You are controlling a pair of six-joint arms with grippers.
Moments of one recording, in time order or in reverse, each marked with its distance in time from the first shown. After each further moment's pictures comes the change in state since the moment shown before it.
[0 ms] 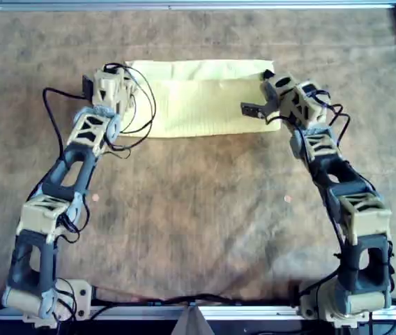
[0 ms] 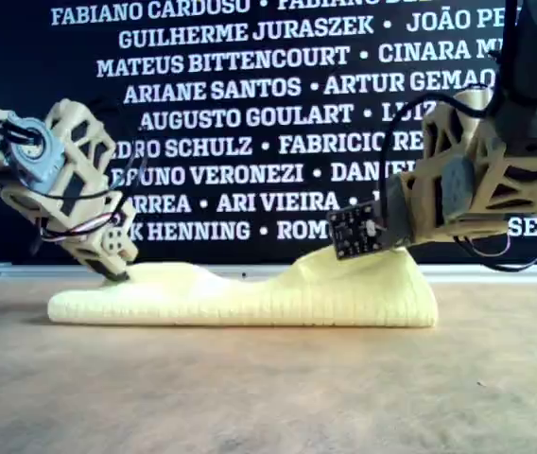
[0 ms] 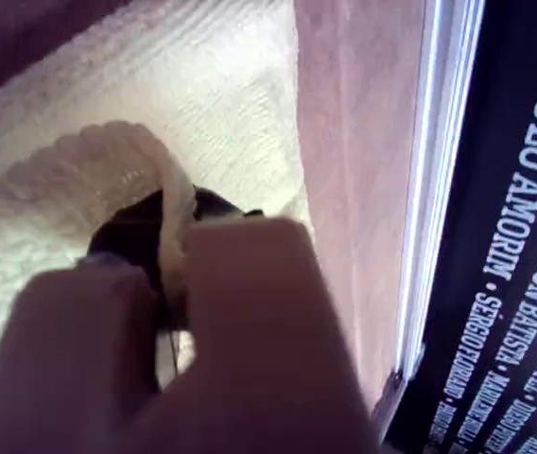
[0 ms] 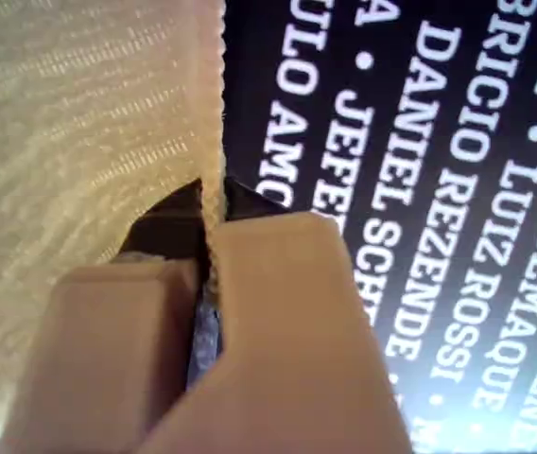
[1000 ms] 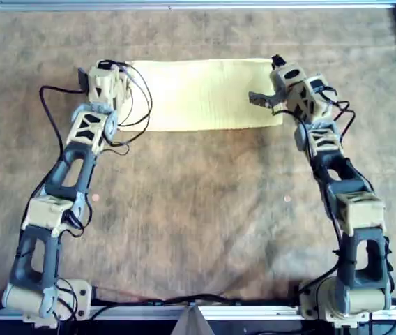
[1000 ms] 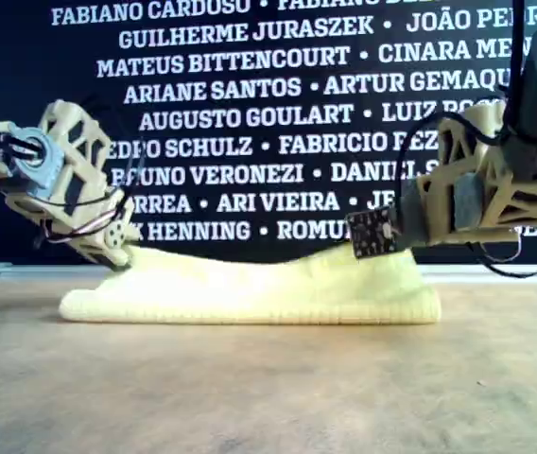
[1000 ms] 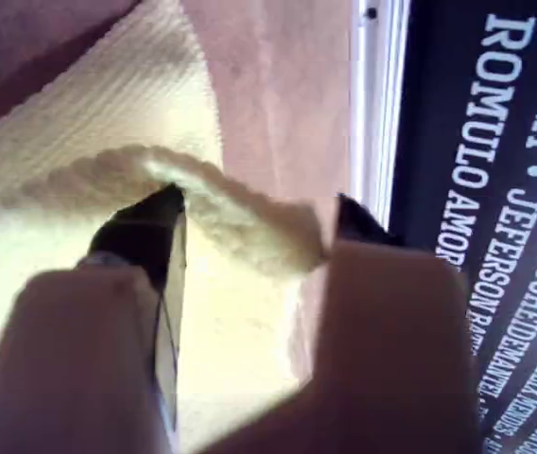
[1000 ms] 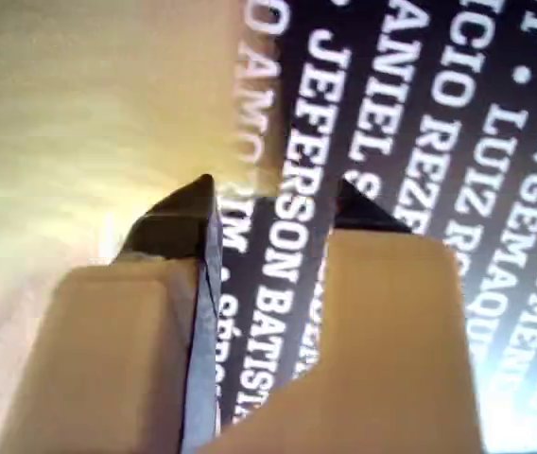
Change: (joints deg) left arm 1.3 -9.0 -14.3 0.0 -0.1 0.0; right arm -2.9 -8.9 -13.6 0.0 0.6 0.0
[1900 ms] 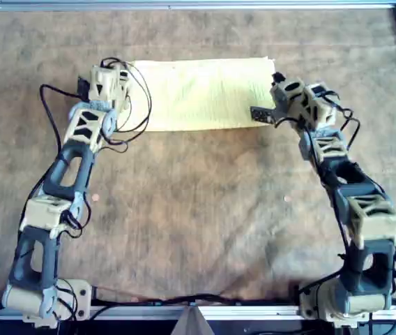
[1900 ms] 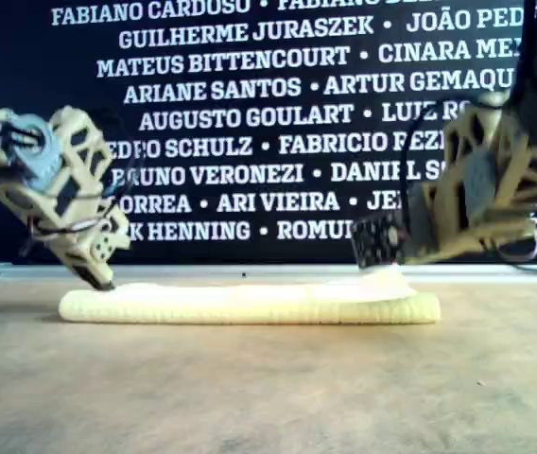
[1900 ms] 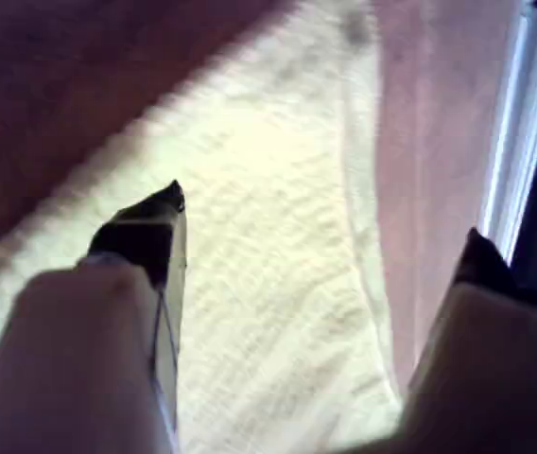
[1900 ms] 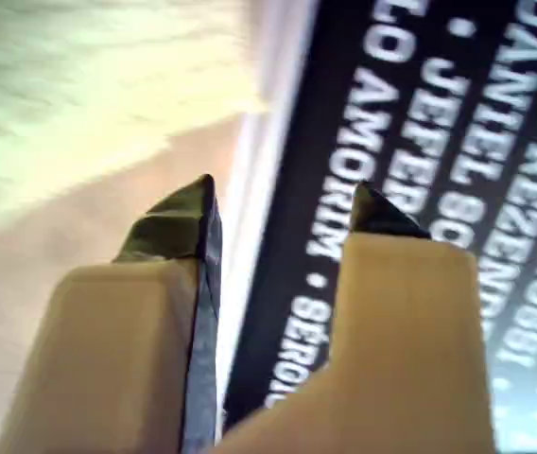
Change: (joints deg) left arm 0.1 2.8 -0.4 15.6 0.0 2.5; right arm -0.2 16.4 23.0 4.4 -0.8 -0.2
